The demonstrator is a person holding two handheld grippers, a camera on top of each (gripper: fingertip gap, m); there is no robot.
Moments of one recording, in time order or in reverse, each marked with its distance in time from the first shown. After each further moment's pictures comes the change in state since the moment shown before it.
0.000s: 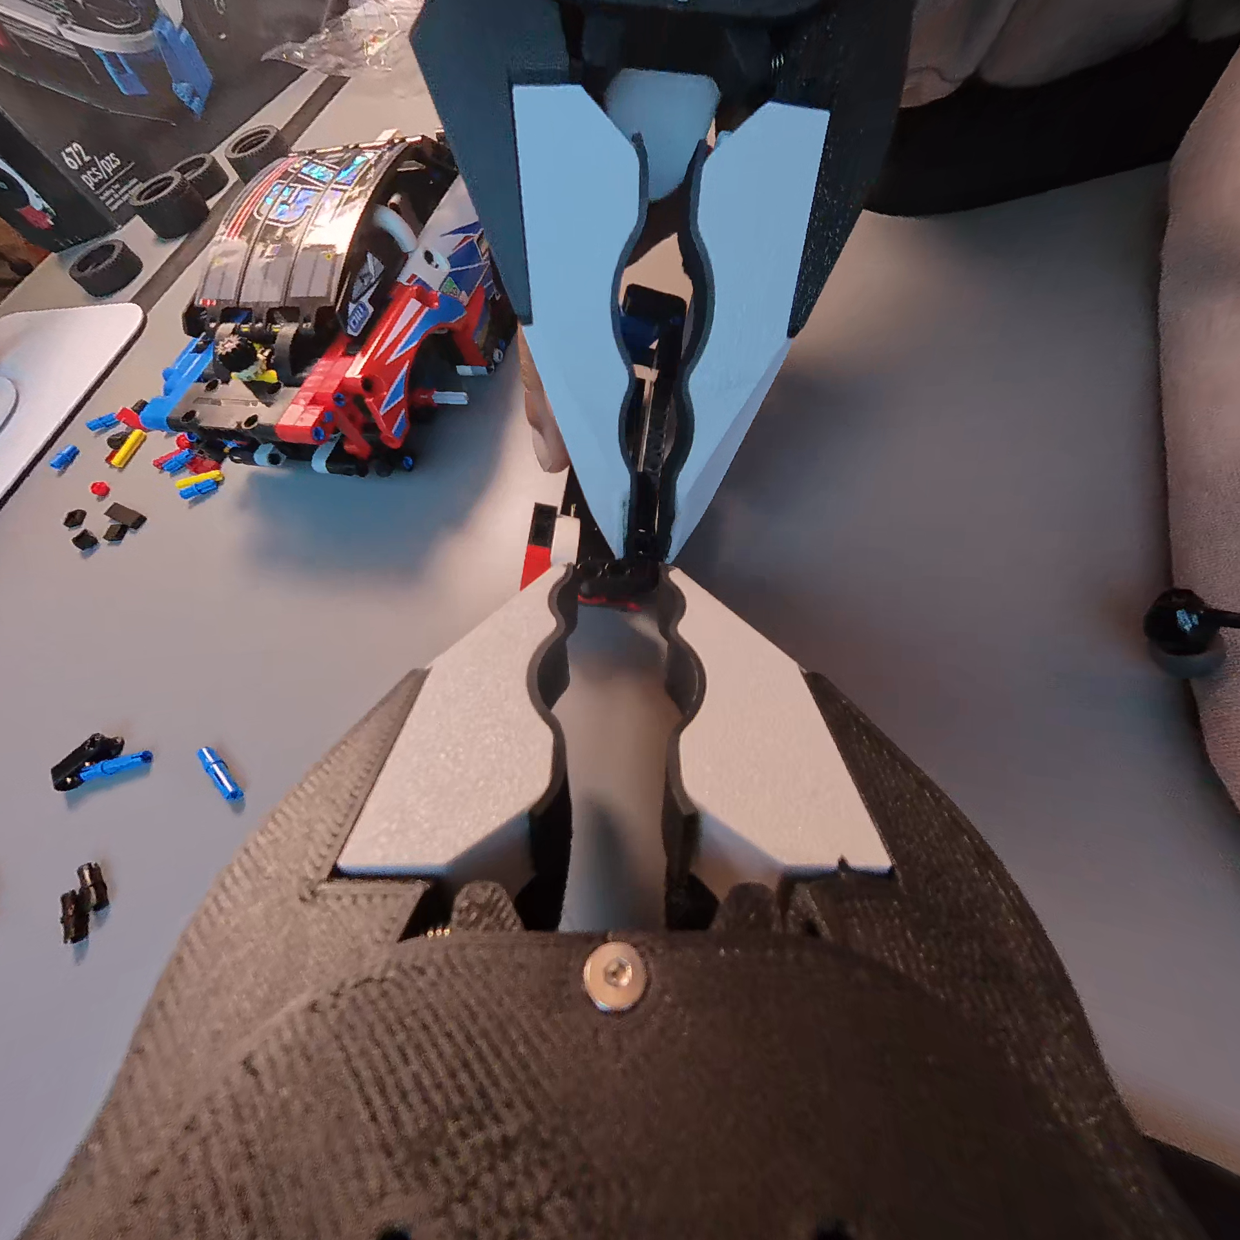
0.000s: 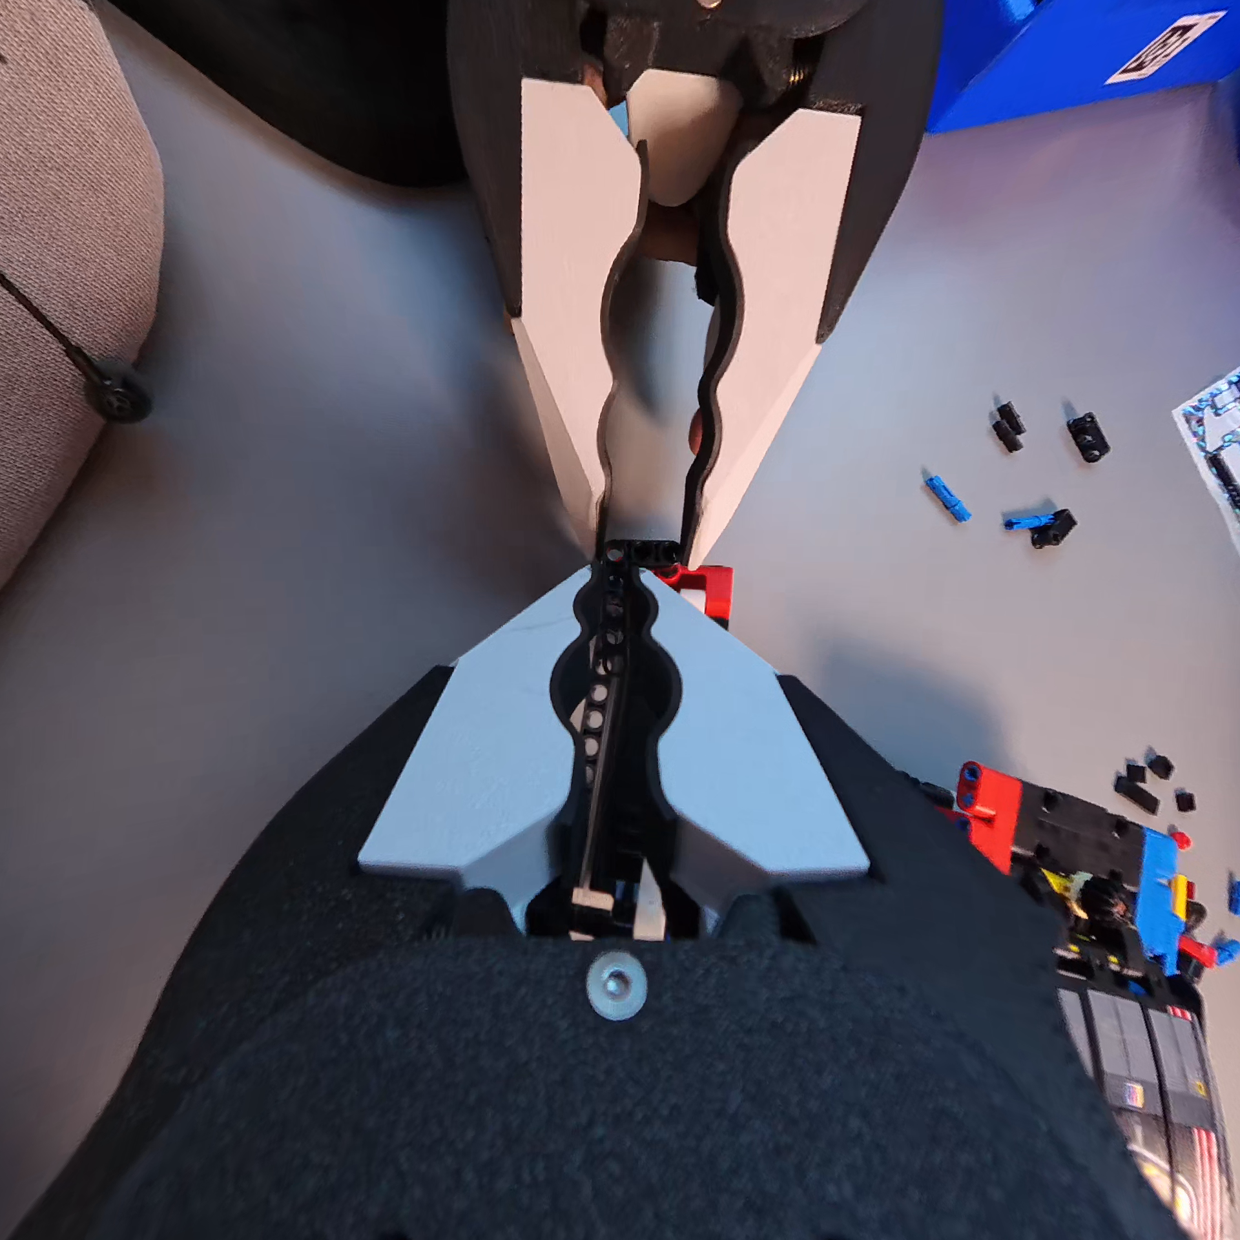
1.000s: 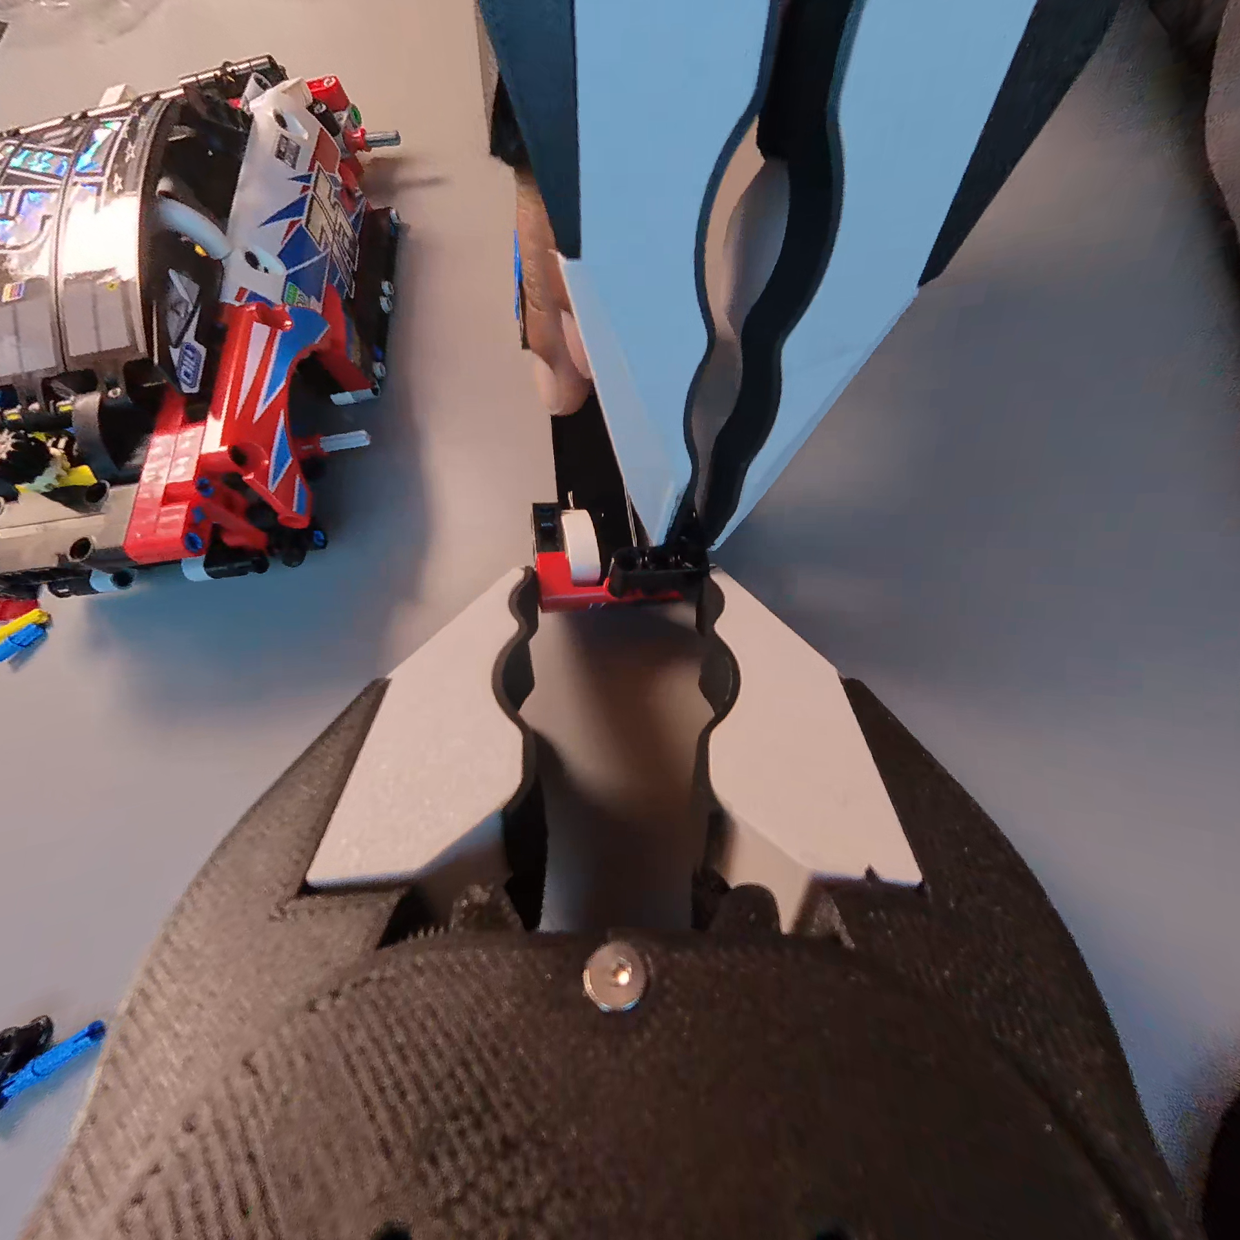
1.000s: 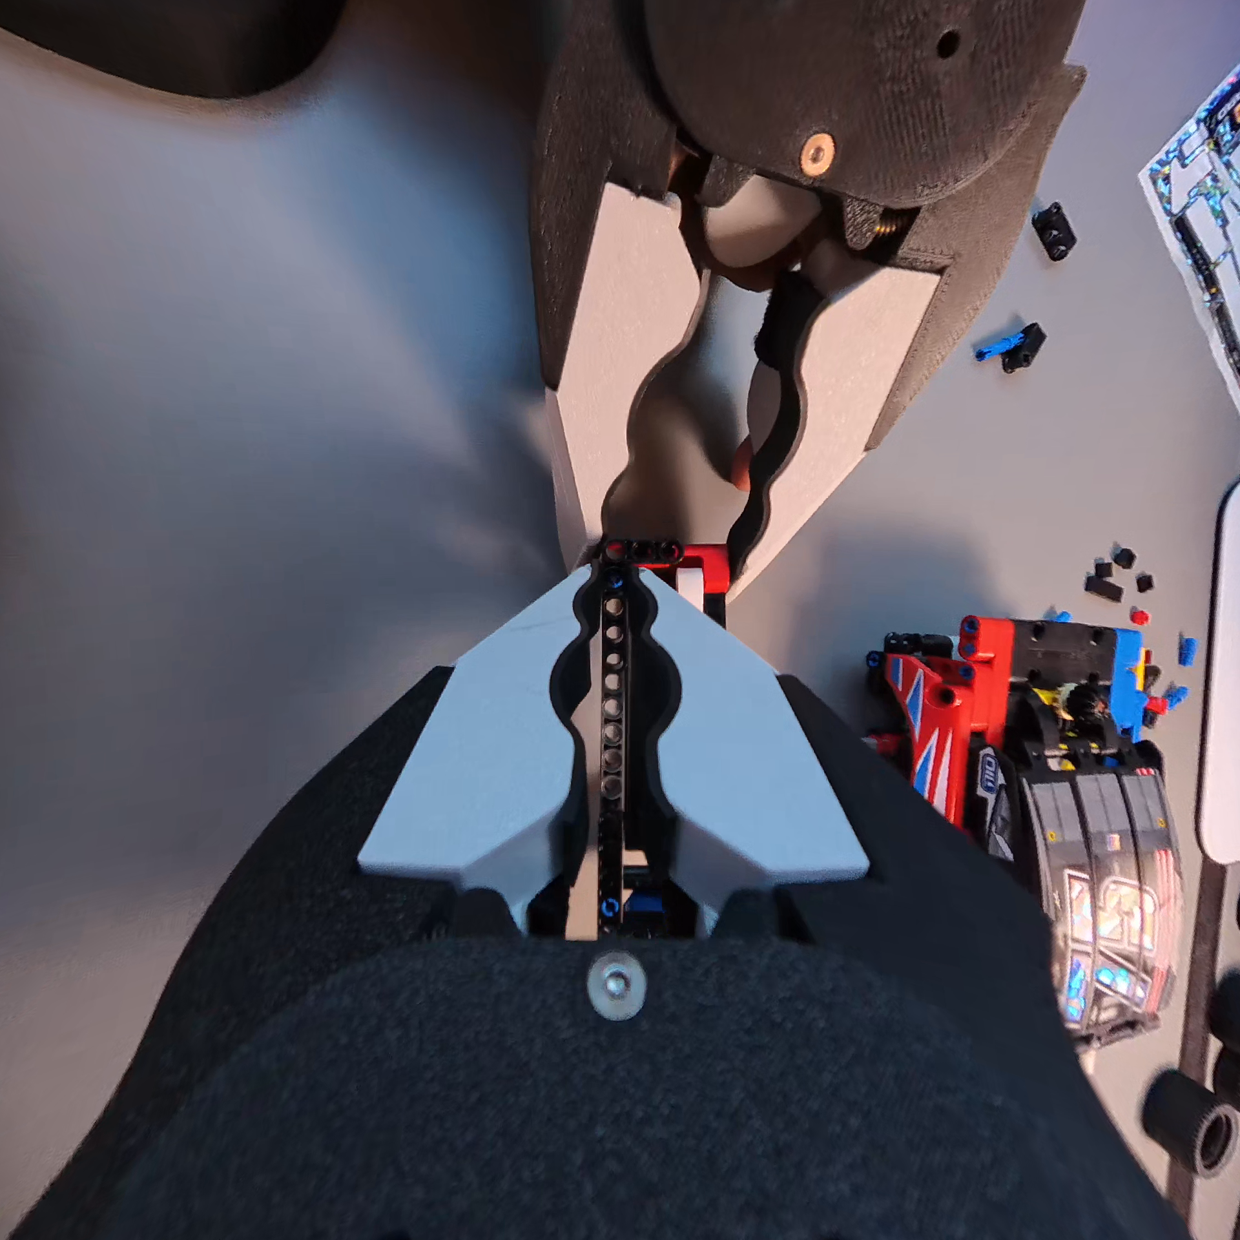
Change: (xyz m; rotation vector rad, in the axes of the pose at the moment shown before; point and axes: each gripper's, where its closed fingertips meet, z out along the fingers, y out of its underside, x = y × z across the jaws) left arm 0.000 0.007 0.032 -0.077 0.307 0.146; right arm -0.003 0.011 -0.009 -0.244 0.175 0.169
